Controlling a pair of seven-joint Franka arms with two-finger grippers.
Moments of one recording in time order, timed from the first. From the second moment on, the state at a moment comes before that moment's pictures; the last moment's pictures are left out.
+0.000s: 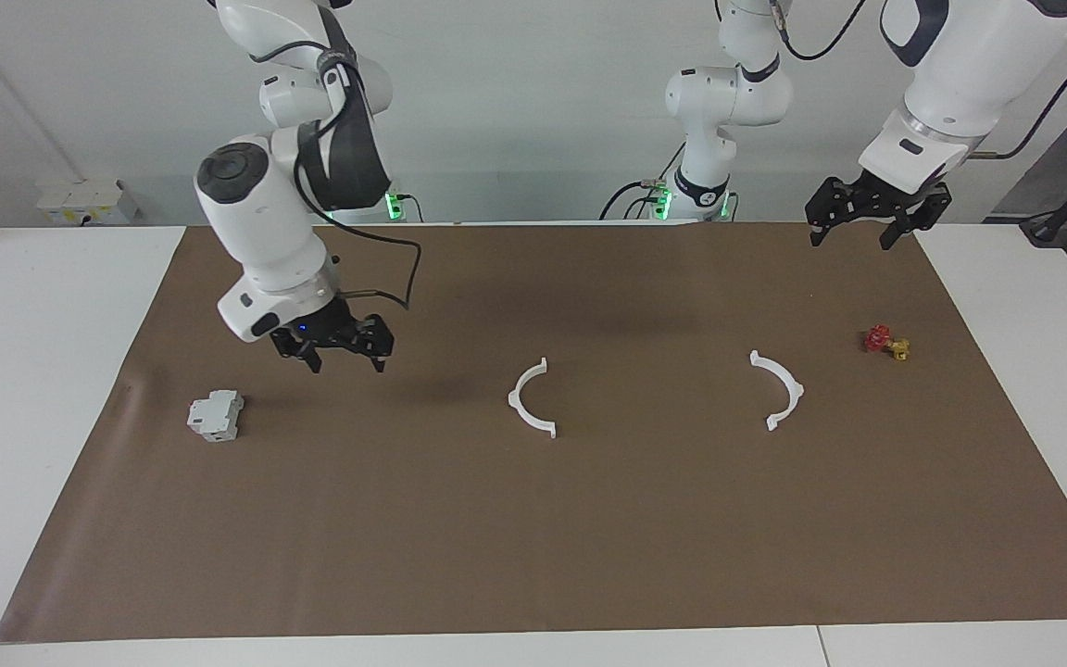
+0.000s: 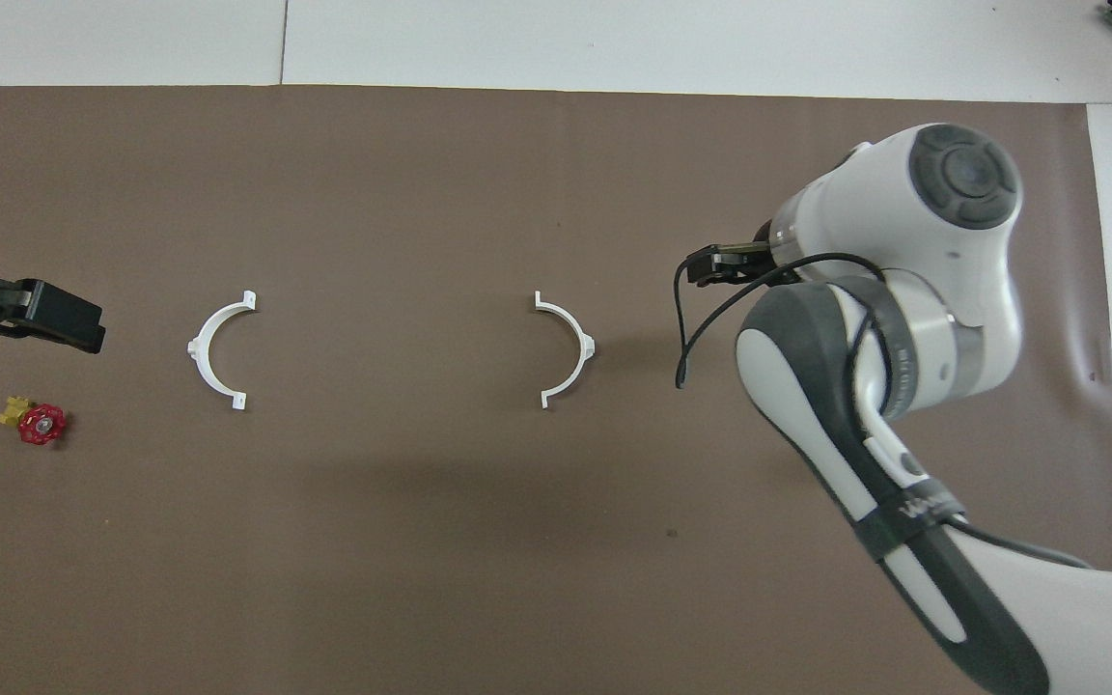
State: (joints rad) left arm -0.16 -0.02 0.08 -1.61 0.01 1.53 0.08; right arm 0.26 0.18 -0.15 -1.72 0.07 1.91 0.19
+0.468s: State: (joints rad) left arm -0.15 -0.13 0.08 -2.00 0.01 1.98 0.01; right arm 0.07 0.12 -0.15 -1.72 -0.04 1.71 0.03
